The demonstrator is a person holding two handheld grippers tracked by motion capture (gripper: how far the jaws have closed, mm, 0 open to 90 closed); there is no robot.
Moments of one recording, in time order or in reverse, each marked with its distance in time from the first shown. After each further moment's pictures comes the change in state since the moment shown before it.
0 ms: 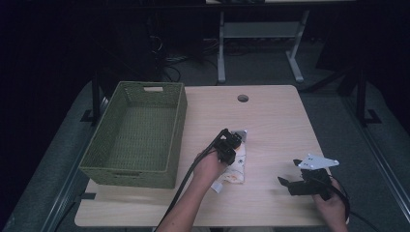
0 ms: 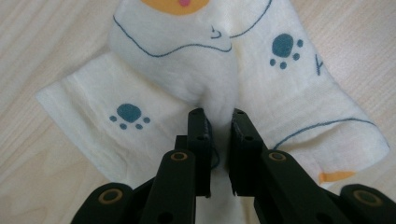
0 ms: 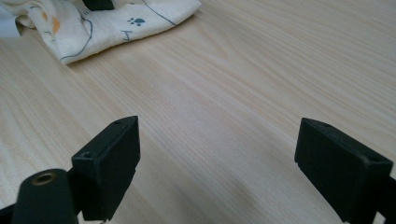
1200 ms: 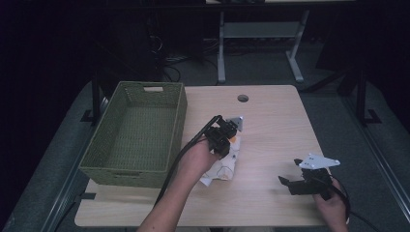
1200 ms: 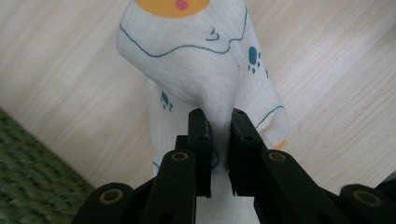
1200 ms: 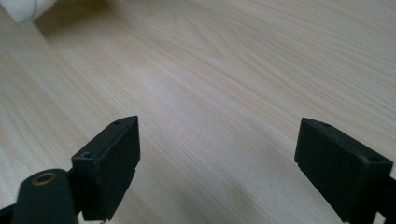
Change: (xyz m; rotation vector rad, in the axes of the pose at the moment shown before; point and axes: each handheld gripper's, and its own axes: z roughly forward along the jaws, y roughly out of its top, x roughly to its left) left arm 0.001 -0.017 -0.090 -0.019 0.023 0.019; right arm -0.001 0.000 -0.002 -0.003 -0.010 0.008
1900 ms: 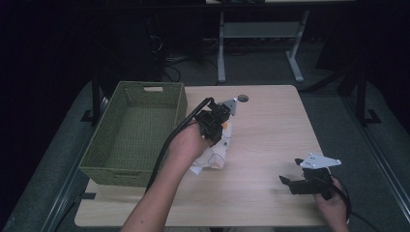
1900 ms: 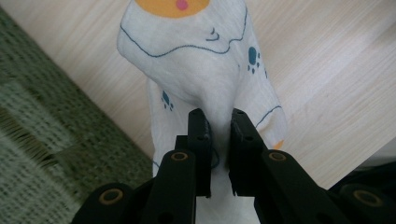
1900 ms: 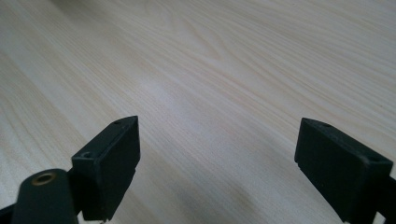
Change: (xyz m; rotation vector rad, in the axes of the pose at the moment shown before) left arm 0.018 -0.003 -0.055 0.020 0.049 -0.032; right arm -0.002 -0.001 -0.001 -0.004 0.001 0.014
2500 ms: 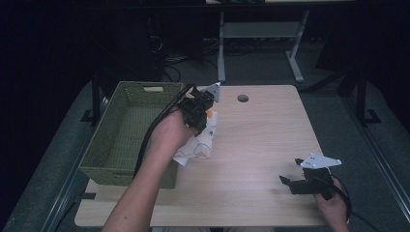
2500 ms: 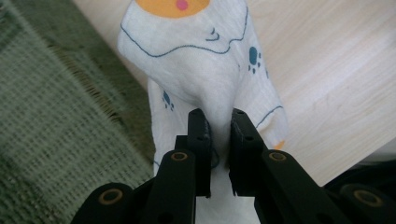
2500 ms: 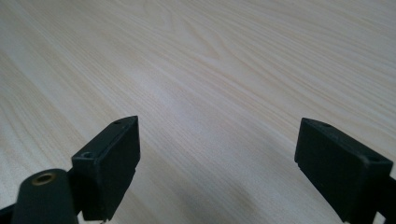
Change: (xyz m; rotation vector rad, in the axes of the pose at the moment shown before) left arm 0.034 -0.018 -0.035 0.006 0.038 -0.079; right arm 0.000 0.000 0.000 -0.001 0.000 0.005
